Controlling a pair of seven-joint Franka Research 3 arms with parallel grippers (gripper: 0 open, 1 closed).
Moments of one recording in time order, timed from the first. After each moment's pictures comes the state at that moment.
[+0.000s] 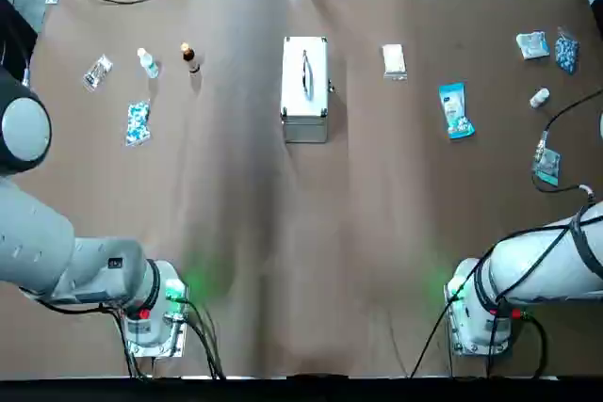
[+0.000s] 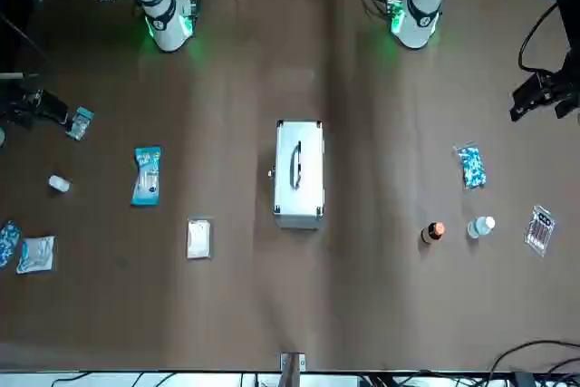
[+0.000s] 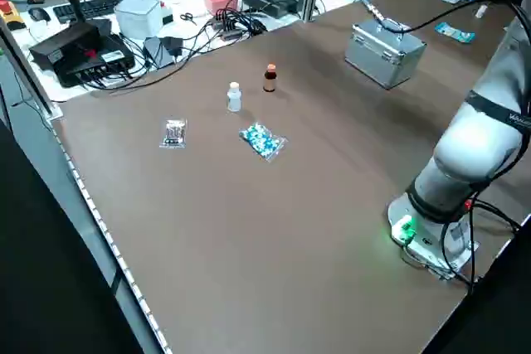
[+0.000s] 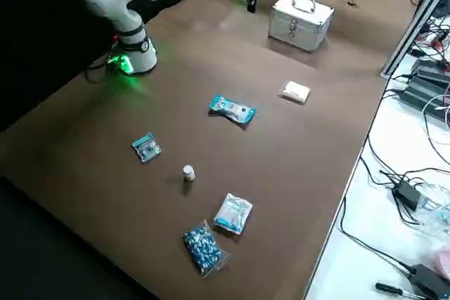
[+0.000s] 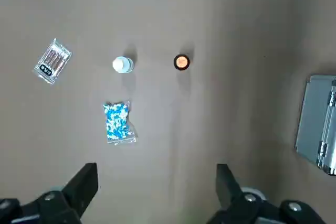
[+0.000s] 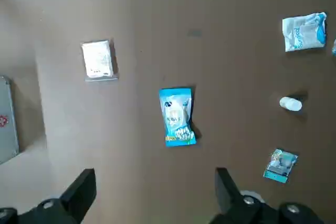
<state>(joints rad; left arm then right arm) 0.04 0.09 -0.09 -1.35 0.02 1.45 -0.08 0.02 0.07 -0.05 -1.47 0.03 1.51 0.02</state>
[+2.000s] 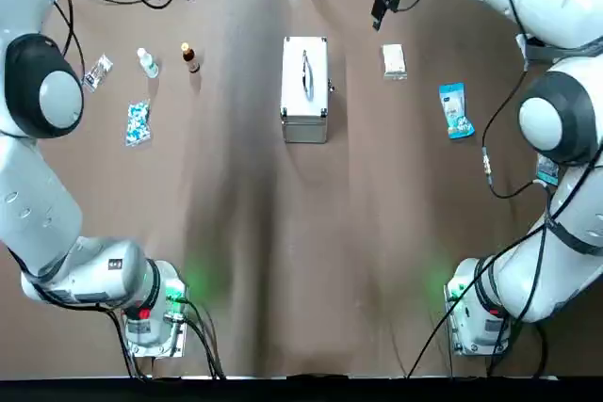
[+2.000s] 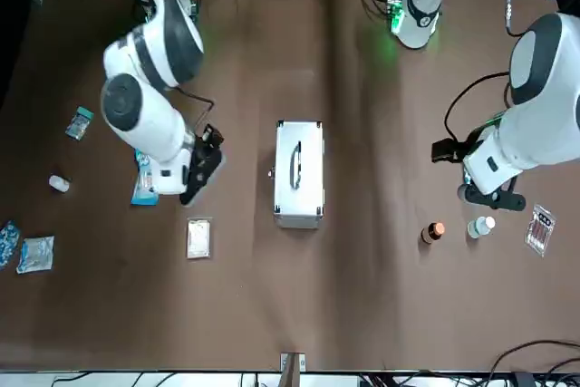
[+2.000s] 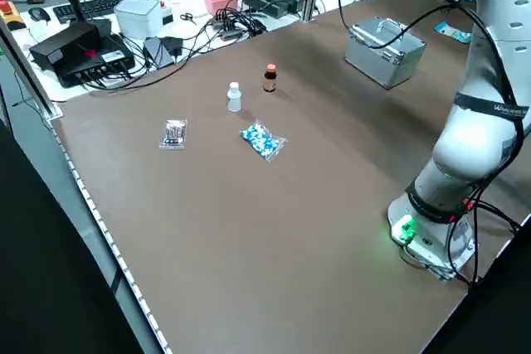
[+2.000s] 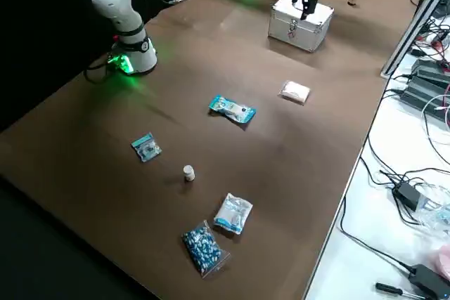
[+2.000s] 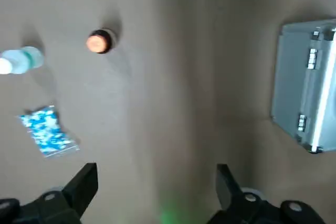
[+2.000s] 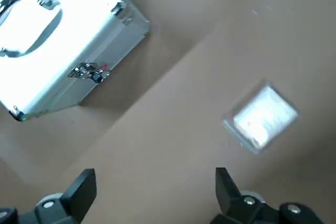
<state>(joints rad) 0.02 0.34 -0.24 -1.36 -0.04 1.50 -0.07 0.46 0.39 -0.04 -1.49 0.16 1.81 -0.44</state>
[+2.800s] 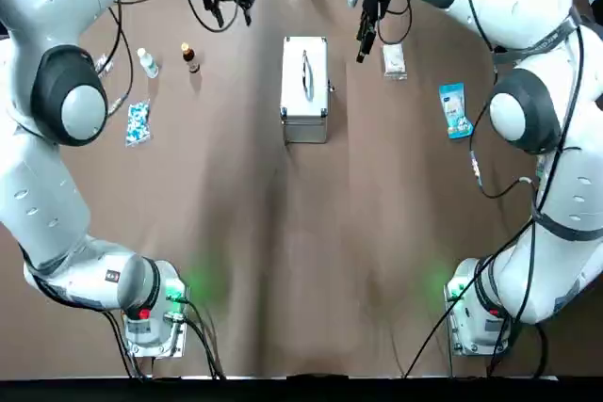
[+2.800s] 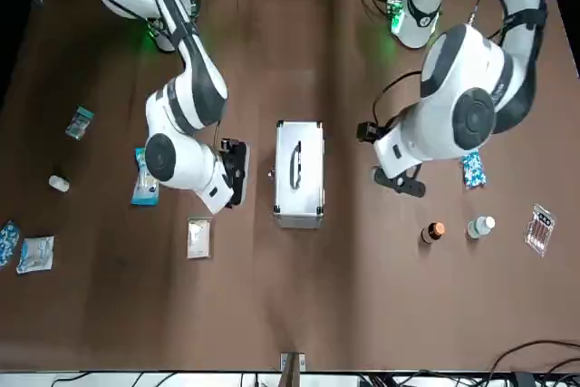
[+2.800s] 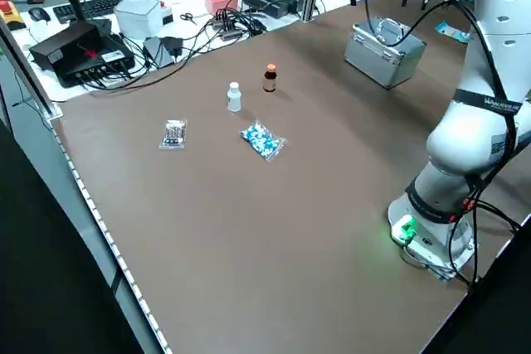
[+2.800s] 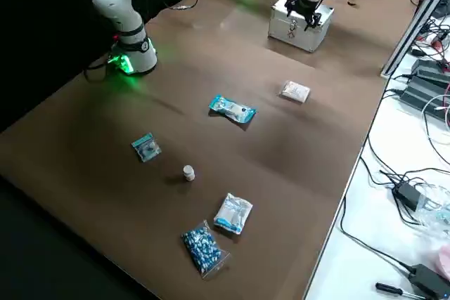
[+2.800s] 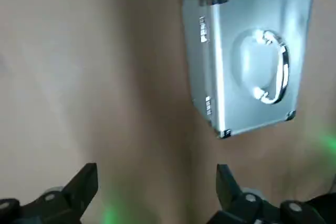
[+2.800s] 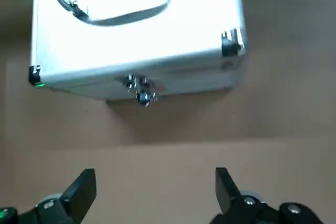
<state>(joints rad) -0.20 0.40 -0.28 -1.42 -0.20 1.61 -0.24 0.49 0.57 -0.04 -1.49 0.43 1.95 -1.21</state>
